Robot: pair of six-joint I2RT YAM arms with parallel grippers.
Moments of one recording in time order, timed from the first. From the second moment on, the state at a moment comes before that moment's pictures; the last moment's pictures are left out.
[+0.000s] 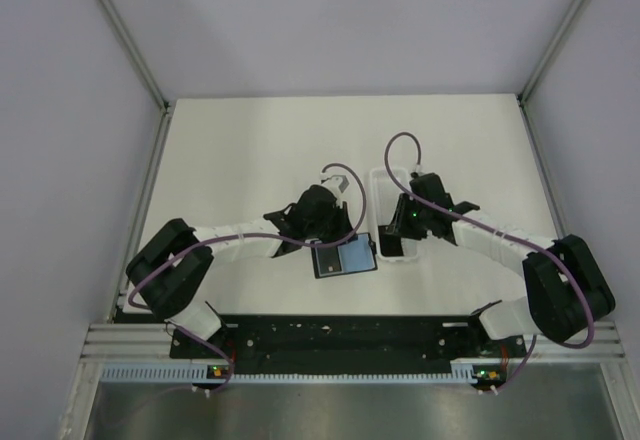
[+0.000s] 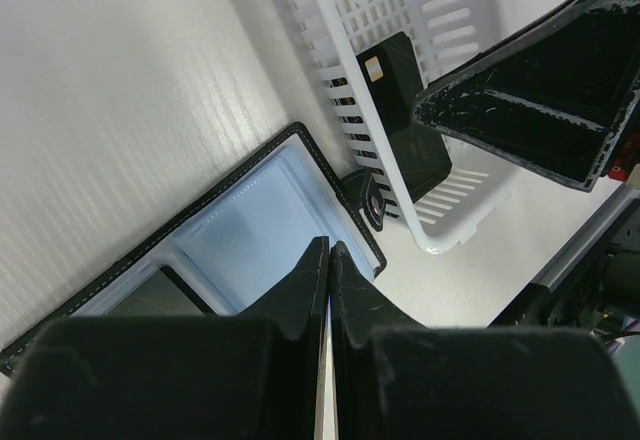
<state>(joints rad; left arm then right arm) -0.83 1.58 0.82 0.11 0.15 -0.65 0.47 1.37 0.70 -0.24 -0.10 0.65</state>
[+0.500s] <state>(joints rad) -0.83 1.59 0.82 0.11 0.15 -0.65 0.47 1.39 0.71 -0.29 0.00 0.64</state>
